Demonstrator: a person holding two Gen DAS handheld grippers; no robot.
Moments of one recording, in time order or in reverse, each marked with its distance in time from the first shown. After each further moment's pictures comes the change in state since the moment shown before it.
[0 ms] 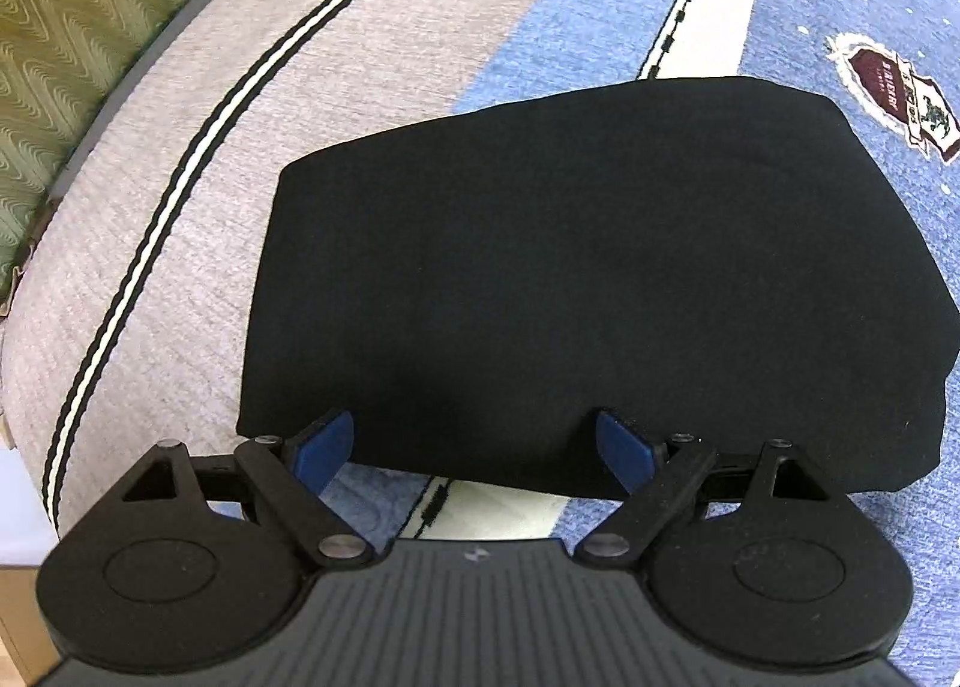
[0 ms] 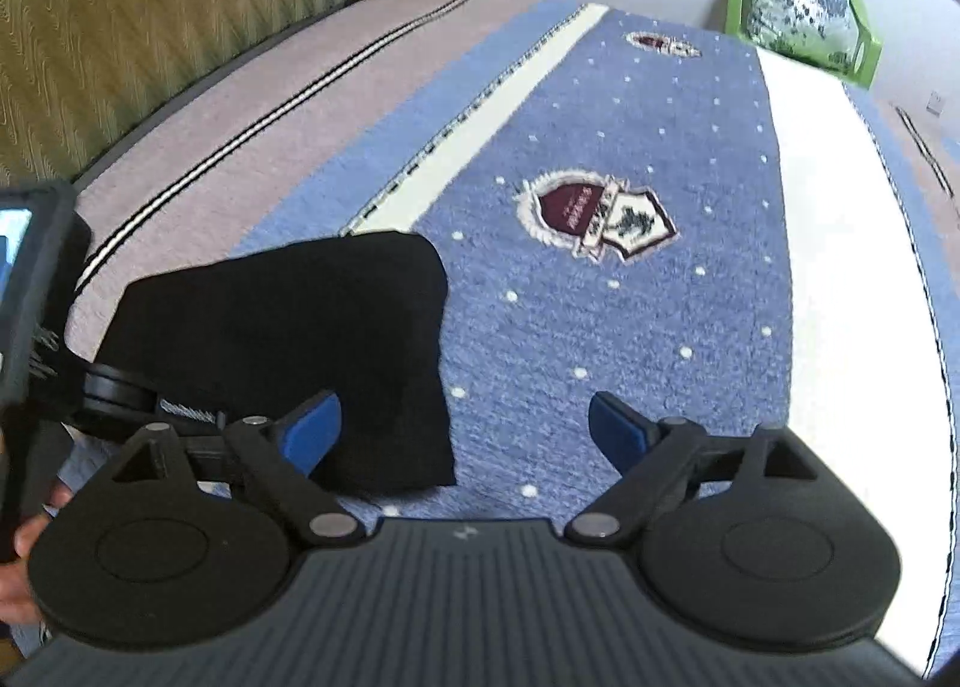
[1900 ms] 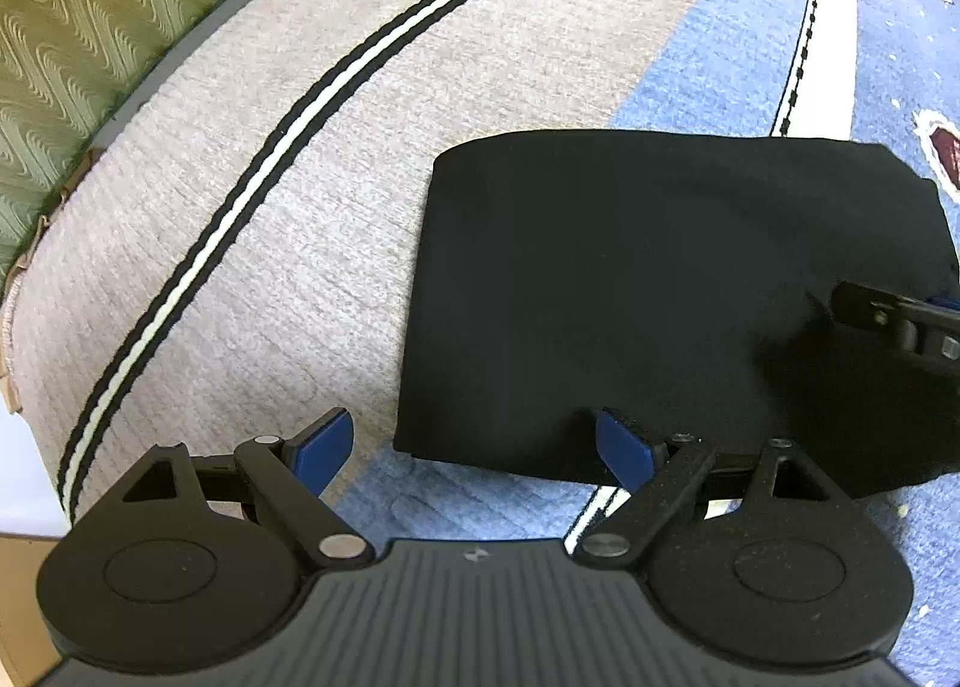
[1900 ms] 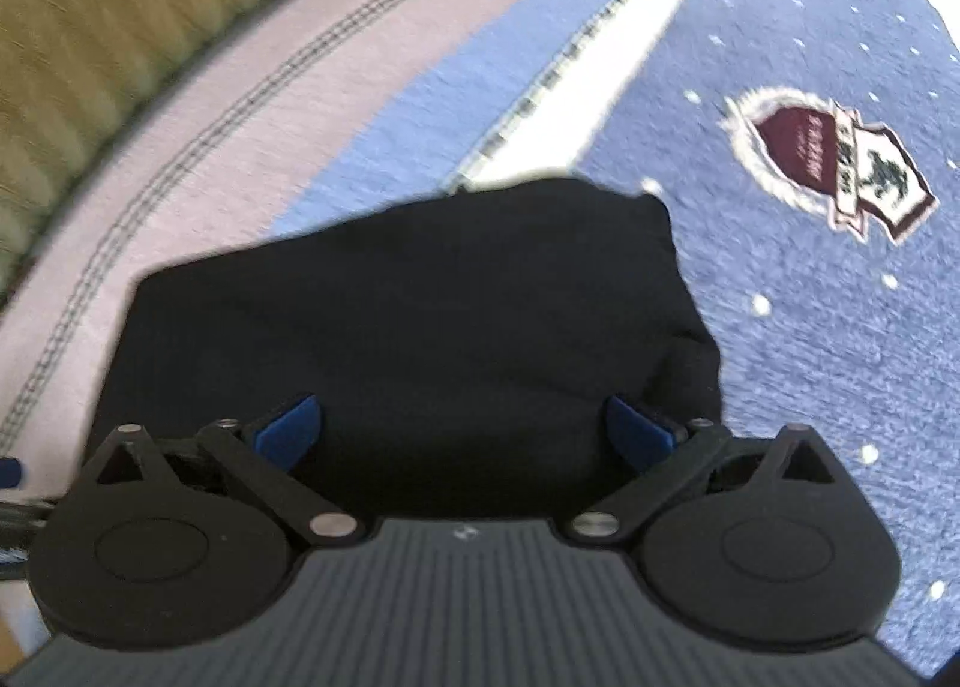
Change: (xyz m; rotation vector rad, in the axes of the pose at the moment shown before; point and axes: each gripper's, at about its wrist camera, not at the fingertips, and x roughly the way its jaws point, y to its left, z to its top) left arm 0.014 0.087 0.002 -0.118 -0.021 -0.012; right arm 0.169 0.048 0.020 0.018 0.176 0.215
